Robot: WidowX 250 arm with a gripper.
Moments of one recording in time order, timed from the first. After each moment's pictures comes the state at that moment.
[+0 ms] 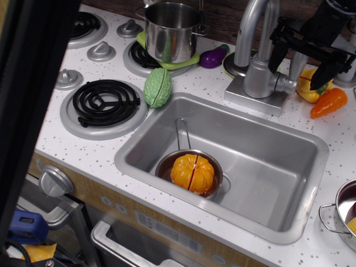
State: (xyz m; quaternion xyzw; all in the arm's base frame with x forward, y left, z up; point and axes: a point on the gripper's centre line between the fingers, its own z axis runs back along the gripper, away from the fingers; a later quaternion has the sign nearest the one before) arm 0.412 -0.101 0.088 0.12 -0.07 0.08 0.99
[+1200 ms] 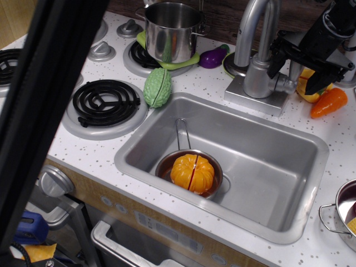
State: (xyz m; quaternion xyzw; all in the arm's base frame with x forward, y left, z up) arm 0.434 -0.095 0.066 0.16 -0.13 0.09 0.97
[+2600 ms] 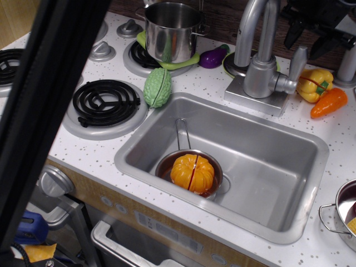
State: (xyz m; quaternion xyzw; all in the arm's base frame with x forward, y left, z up) arm 0.465 -0.087 0.097 0.15 -0.19 0.08 0.97
